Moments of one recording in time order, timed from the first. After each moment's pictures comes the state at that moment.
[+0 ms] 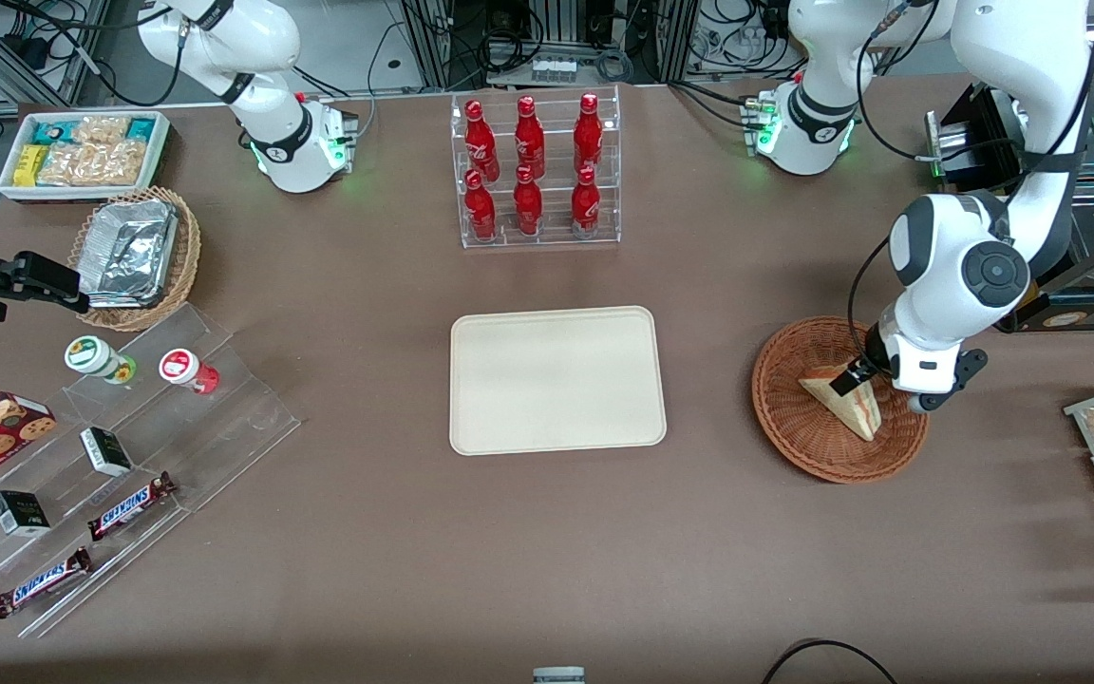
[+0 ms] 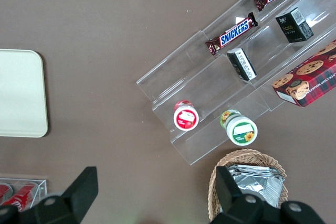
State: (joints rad) arm -0.05 0.19 -0.03 -2.25 0.01 2.42 -0.74
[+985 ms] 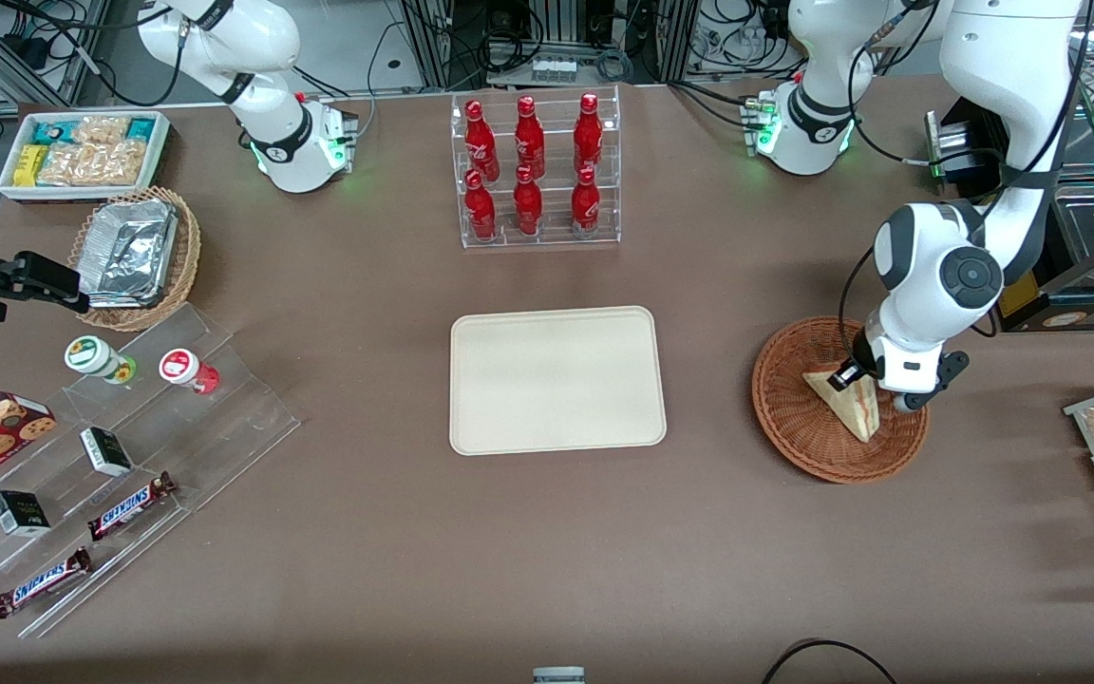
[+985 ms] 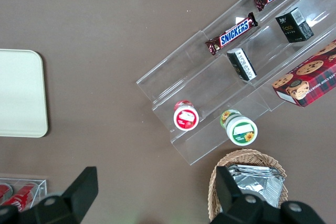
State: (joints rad) arm -0.05 0.23 -0.03 -2.28 0.01 2.52 -0.74
